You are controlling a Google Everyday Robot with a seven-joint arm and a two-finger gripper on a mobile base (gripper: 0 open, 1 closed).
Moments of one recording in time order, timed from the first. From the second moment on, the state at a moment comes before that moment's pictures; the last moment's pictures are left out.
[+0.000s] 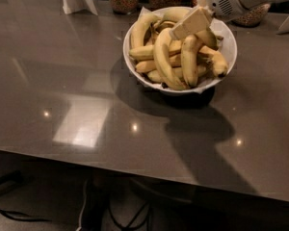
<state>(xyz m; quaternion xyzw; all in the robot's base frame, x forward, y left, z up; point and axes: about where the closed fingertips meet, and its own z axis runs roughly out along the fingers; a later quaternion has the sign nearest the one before) 0.653 -0.115 0.996 -0.44 0.78 0.09 0.44</state>
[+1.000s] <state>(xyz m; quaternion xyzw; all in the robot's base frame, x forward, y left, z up) 0.679 -0.116 0.973 -0.42 0.79 0.10 0.43</state>
